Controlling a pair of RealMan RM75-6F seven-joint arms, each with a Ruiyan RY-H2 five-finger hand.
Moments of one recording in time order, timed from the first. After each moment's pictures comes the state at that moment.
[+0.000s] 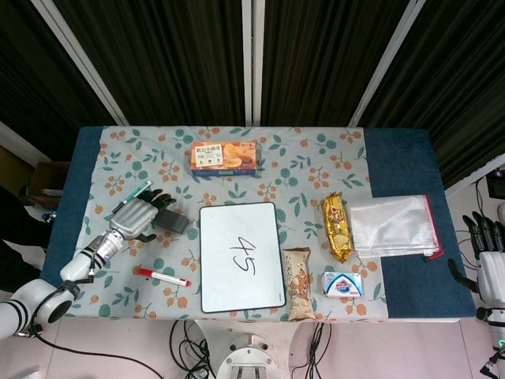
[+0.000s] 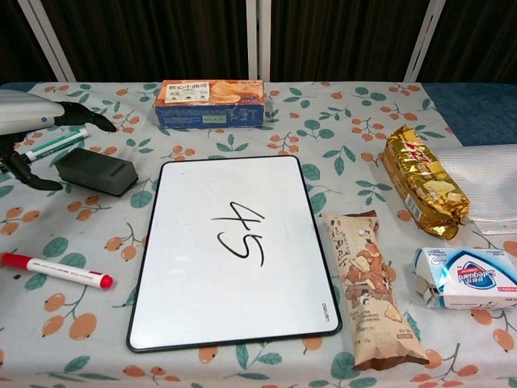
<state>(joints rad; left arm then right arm) -0.65 -1.35 -0.05 -1.27 1.54 0.82 -0.06 0.04 -1.17 0.09 -1.42 -1.49 1.52 0.14</state>
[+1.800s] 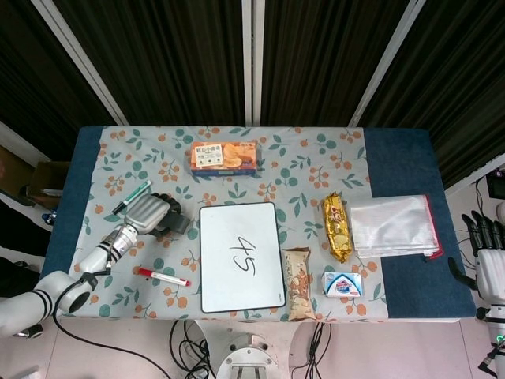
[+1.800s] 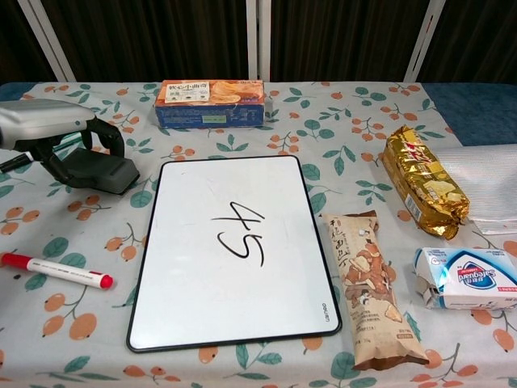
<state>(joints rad) -0.72 -1.47 -0.02 -1.15 1.49 0.84 -0.16 0.05 -1.17 0.09 -1.43 -1.46 1.48 0.12</state>
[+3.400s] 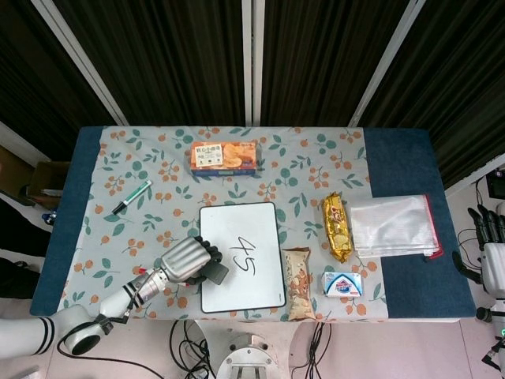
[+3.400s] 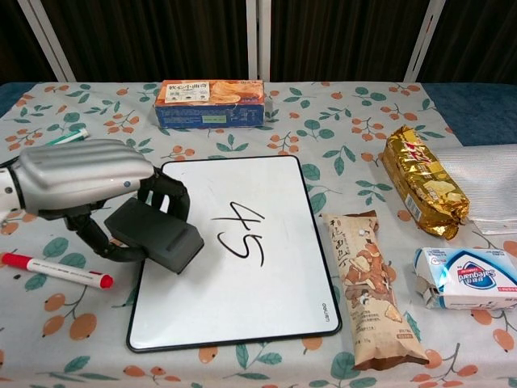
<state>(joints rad) -0.69 -1.45 0.07 -1.59 1.62 0.96 0.18 0.07 -1.16 0.12 -1.40 -1.43 1.46 0.17</state>
